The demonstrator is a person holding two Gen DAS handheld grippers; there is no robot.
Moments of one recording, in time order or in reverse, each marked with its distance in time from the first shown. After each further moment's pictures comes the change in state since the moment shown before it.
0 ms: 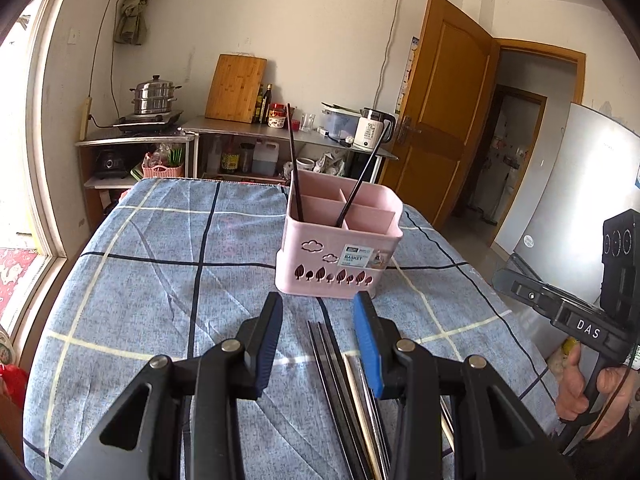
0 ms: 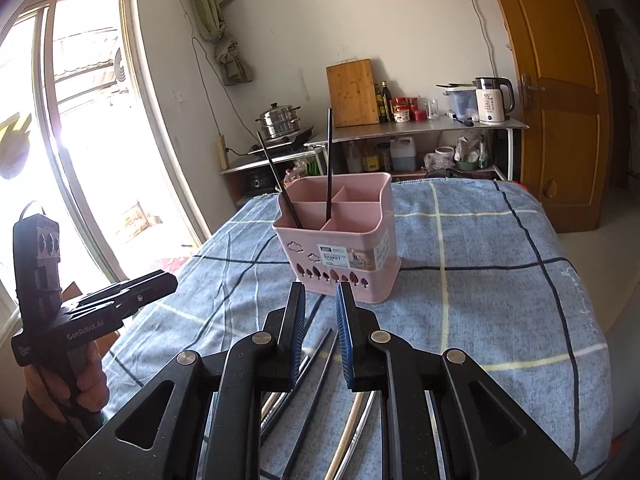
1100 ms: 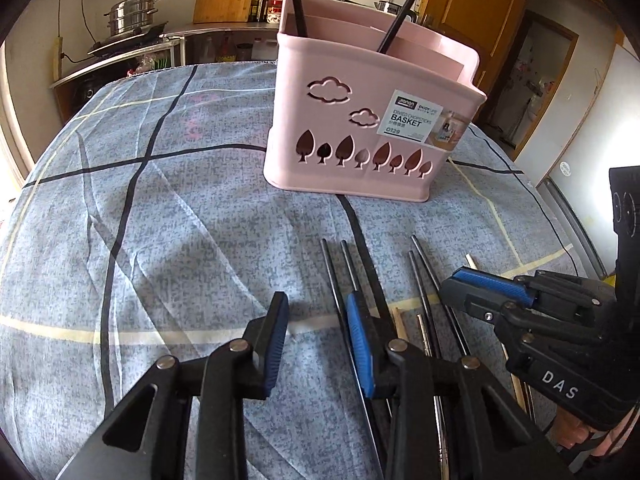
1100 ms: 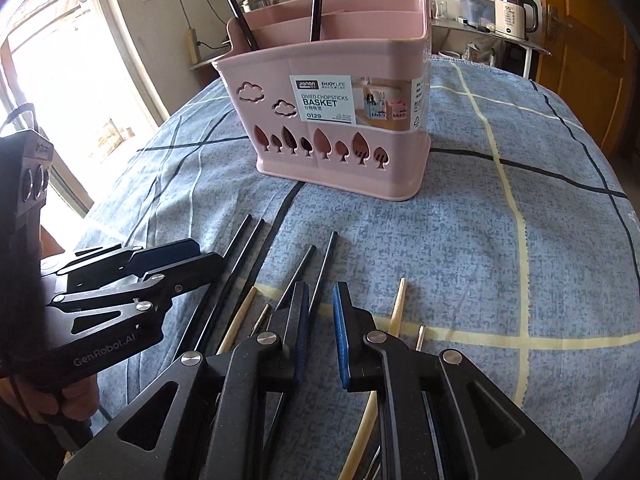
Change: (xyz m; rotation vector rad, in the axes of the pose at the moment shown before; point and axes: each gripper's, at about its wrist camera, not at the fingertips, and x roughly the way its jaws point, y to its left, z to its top) left arm 0.130 -0.001 -0.048 0.019 0.365 0.039; right arm 0.143 -0.009 -0.055 -0.028 0.394 -0.079
